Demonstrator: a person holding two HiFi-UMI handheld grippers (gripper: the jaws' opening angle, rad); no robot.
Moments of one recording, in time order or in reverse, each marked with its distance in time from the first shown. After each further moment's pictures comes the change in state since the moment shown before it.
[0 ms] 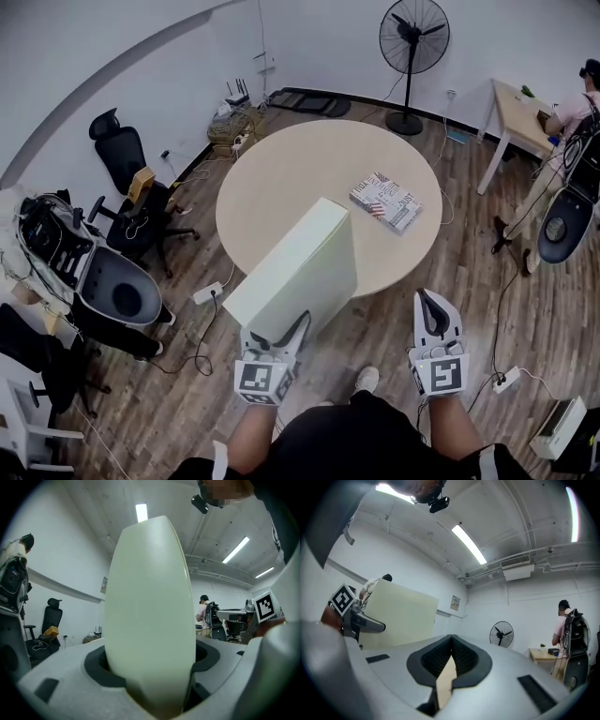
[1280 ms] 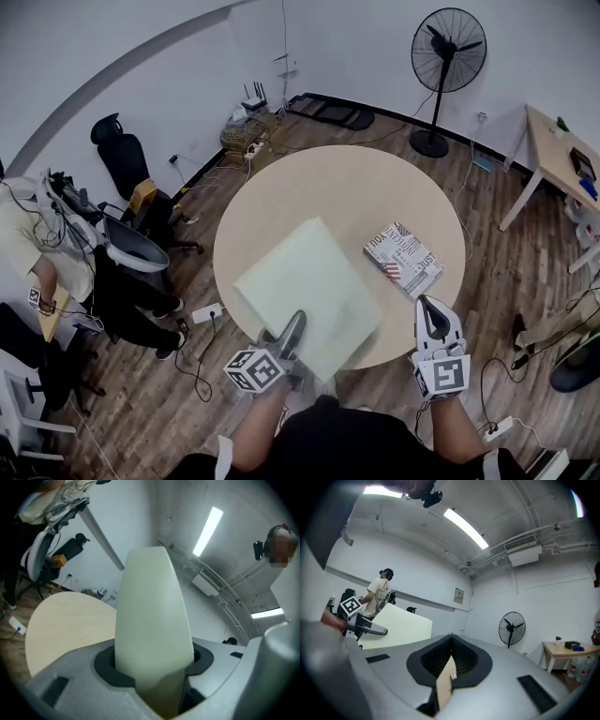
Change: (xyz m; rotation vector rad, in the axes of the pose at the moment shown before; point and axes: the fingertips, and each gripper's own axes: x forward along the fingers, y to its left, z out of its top) left arm 0.210 0.097 -0.051 -0.687 0.019 -0.018; right arm 0.219 -0.085 -0.062 0.054 0.056 0.103
